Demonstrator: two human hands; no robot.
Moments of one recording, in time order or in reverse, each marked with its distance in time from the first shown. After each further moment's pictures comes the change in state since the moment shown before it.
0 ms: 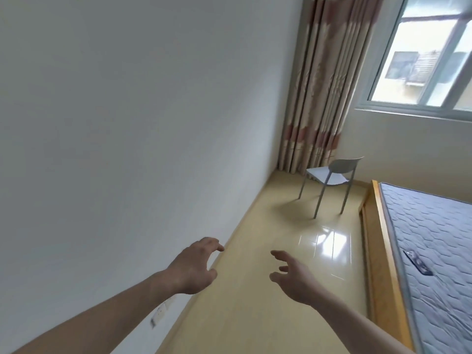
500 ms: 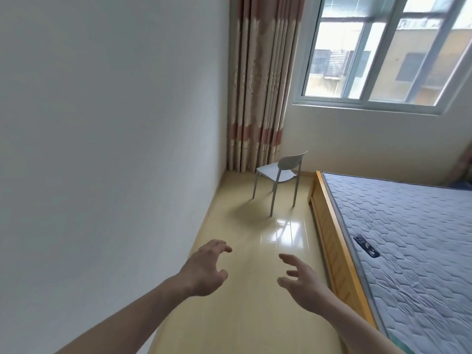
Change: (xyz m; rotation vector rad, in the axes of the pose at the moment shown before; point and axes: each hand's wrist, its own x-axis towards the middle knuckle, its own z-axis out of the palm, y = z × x) left_hand 0.233 0.047 0.010 -0.094 -0.102 0.237; right_hand 0.101 0.035 -0.099 0.054 0.264 0.135
